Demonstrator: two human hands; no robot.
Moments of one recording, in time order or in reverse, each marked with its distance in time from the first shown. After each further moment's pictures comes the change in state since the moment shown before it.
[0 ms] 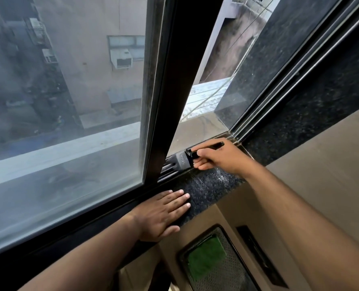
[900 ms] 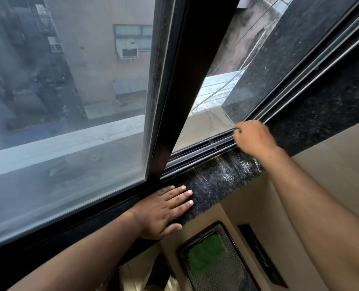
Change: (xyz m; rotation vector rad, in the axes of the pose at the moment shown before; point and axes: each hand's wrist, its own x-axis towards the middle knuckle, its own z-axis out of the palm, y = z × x) left_hand -0.003 -0.002 0.002 -0.028 0.085 -0.020; right_hand 0.021 -0.011 -0.054 -1.241 0.490 0.049
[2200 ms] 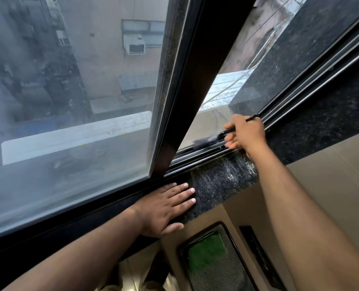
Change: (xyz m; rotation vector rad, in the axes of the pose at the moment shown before) left_hand -0.002 0.003 -0.005 0.015 -0.032 -0.025; right_hand 0.009 -0.030 0.015 1.171 -0.009 0.306
